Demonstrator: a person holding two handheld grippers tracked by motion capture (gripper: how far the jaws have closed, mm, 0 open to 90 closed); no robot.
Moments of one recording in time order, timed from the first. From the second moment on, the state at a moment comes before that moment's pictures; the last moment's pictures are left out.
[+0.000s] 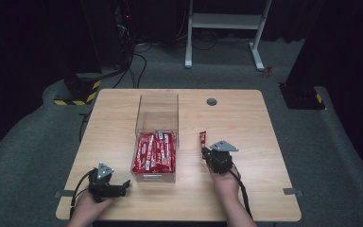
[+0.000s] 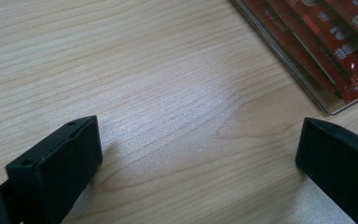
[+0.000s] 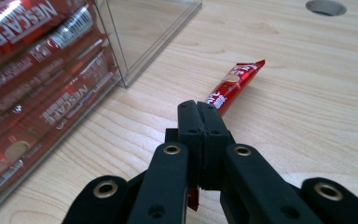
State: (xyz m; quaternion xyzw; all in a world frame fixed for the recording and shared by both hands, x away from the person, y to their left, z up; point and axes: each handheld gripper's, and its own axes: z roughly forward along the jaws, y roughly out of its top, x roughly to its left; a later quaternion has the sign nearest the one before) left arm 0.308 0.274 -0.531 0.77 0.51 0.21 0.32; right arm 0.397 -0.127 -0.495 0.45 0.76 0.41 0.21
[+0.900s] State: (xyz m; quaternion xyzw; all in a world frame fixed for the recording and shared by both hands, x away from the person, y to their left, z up) left arm 0.308 0.274 -0.531 0.77 0.51 0.21 0.32; right arm 0.402 -0.120 -0.516 0.46 0.78 0.38 0.20
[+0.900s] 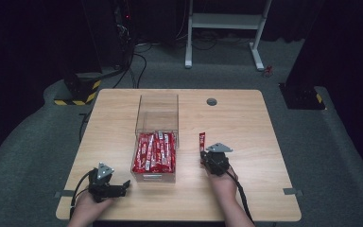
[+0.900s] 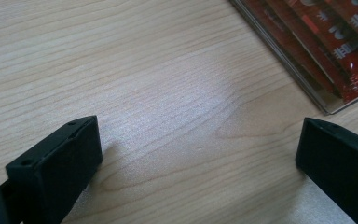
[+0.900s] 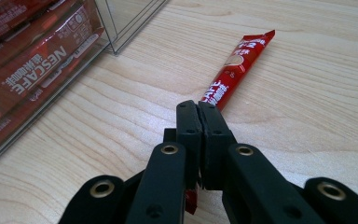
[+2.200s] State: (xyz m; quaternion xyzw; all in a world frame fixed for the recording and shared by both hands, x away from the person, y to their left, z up) left arm 0.308 0.274 -0.531 0.77 0.51 0.21 0.32; right arm 0.392 -0.122 -0.493 0.44 0.76 0.42 0.21
